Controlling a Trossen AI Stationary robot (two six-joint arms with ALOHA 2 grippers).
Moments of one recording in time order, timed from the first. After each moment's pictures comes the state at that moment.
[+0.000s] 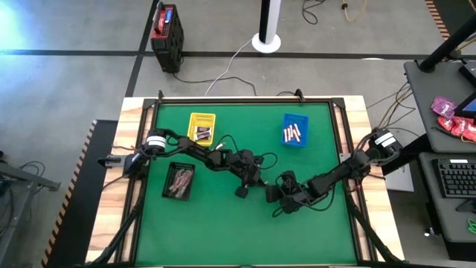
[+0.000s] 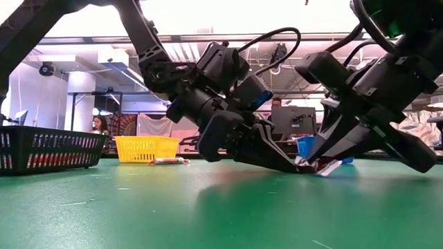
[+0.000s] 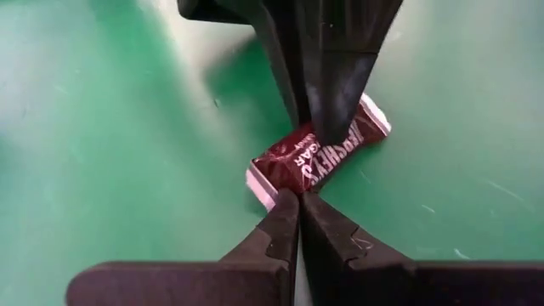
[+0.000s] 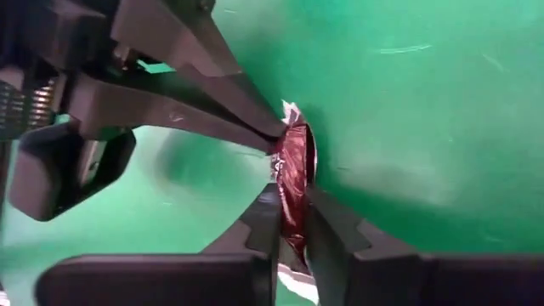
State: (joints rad) left arm 0.03 2.21 1.16 0.45 0.38 0.33; right arm 0.46 1.71 0.70 0.02 0.54 1.76
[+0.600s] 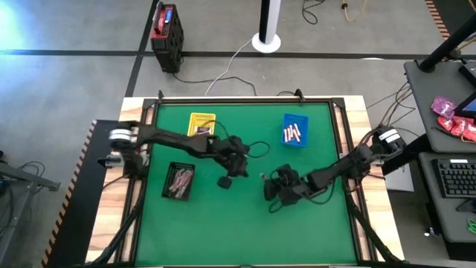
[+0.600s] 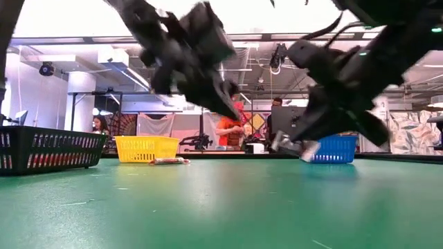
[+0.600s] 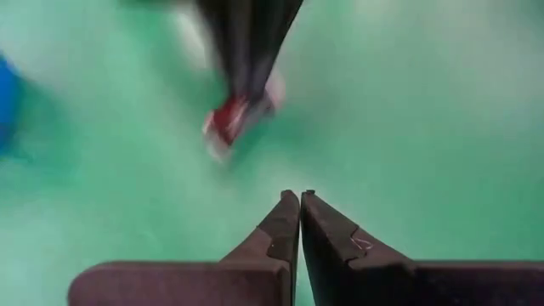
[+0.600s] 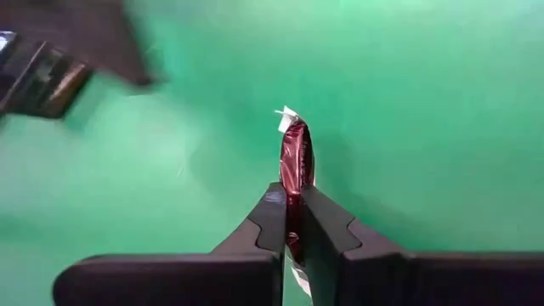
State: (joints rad) left arm 0.08 1.83 1.09 -0.07 0.37 0.44; right arm 0.40 1.64 0.71 0.02 0.60 1.37
